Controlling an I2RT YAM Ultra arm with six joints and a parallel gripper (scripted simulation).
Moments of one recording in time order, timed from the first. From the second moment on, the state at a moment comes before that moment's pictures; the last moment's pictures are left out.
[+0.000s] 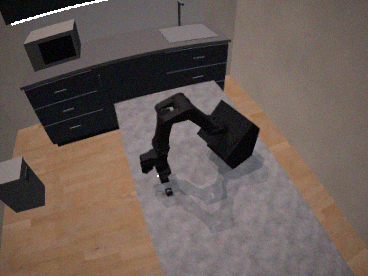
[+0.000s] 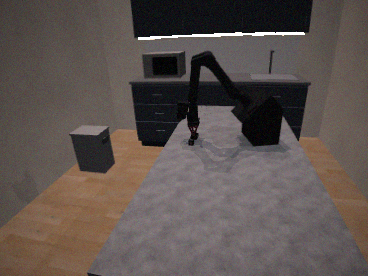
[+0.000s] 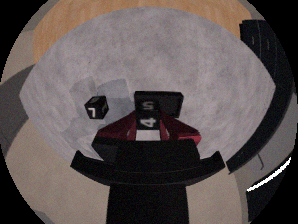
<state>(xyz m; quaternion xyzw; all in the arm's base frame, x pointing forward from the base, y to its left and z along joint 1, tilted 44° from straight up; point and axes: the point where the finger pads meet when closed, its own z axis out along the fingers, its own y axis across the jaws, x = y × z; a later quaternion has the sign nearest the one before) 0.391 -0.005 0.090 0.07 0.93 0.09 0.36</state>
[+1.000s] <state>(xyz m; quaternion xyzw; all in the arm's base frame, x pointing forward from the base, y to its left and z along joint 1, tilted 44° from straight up) 0.394 -0.004 0.084 0.07 0.93 0.09 0.36</state>
